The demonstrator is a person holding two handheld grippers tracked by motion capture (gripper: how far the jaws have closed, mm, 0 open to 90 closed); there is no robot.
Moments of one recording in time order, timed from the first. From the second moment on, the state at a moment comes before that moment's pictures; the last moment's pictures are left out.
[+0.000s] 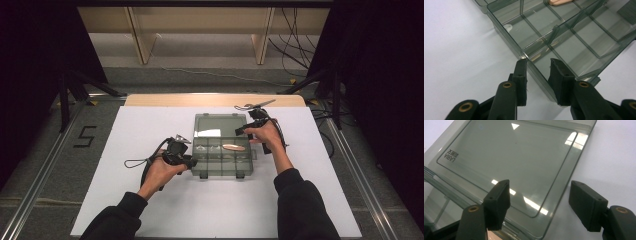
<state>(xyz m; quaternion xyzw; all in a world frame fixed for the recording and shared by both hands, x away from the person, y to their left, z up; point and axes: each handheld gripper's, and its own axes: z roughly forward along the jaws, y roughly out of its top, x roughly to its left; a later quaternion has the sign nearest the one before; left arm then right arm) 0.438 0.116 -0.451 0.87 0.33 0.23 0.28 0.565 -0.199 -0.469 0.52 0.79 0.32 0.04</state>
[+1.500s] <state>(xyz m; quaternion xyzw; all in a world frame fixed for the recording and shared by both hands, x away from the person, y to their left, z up) 0.437 0.116 -0.452 0.87 0.33 0.23 0.28 0.550 -0.221 -0.462 0.52 0.77 0.38 0.04</state>
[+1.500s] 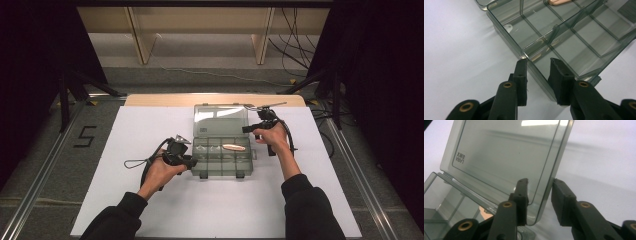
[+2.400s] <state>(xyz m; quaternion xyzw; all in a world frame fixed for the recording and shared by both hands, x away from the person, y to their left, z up) 0.438 0.118 -0.453 0.87 0.32 0.23 0.29 0.531 -0.229 -0.457 0.47 0.77 0.41 0.10</state>
